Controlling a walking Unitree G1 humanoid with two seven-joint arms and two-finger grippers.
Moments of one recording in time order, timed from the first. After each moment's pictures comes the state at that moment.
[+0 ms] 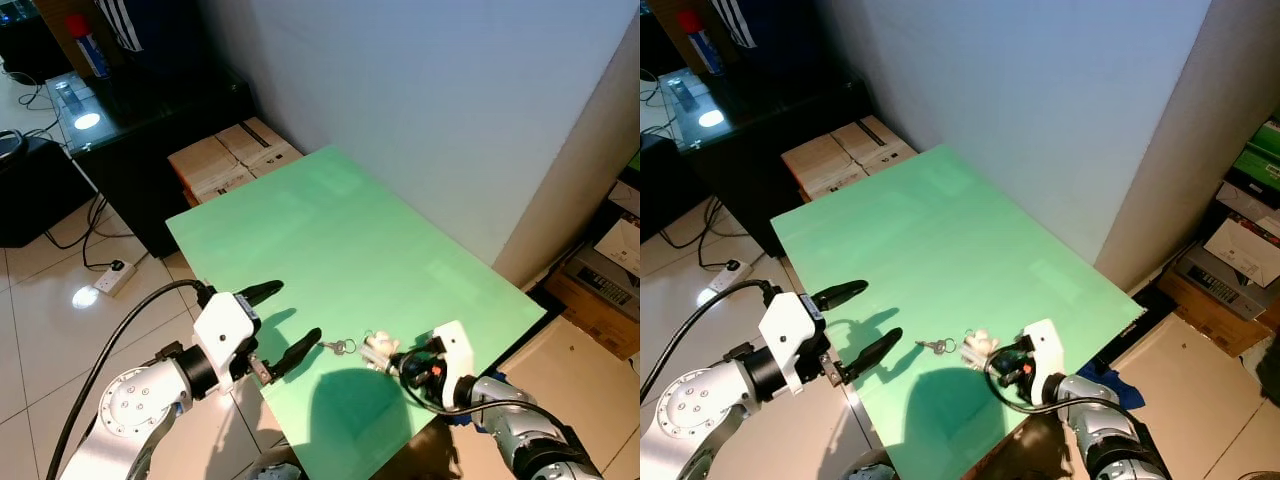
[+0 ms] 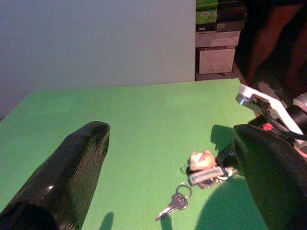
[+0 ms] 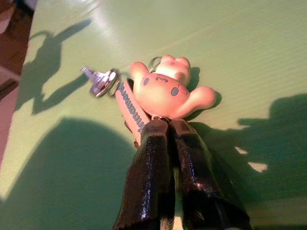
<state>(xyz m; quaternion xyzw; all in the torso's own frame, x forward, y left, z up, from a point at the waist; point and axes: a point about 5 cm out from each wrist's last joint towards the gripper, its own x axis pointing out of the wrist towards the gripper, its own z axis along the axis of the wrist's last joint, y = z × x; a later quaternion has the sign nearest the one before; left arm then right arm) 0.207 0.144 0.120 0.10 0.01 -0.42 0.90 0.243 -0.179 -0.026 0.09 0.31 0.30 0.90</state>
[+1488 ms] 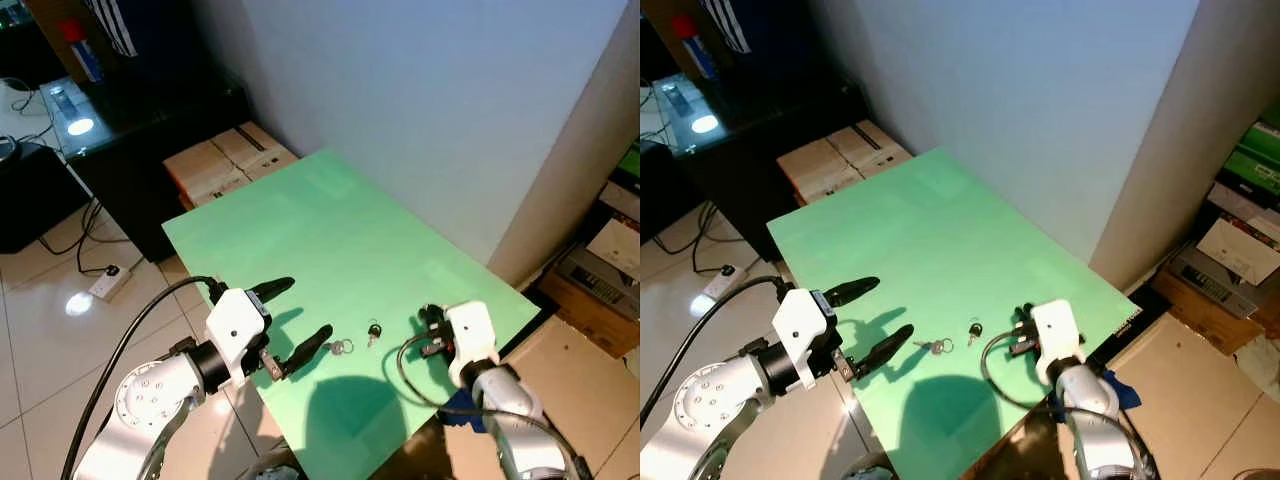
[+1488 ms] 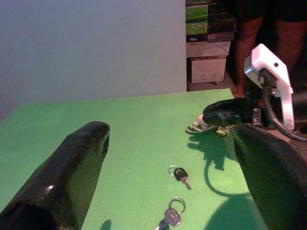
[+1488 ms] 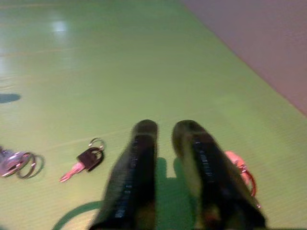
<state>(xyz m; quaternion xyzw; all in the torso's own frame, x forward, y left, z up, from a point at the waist) 0.212 0.135 0.119 0.09 0.00 -0.43 0.90 0.244 -0.174 0.018 -0.09 0.14 0.15 0.98</state>
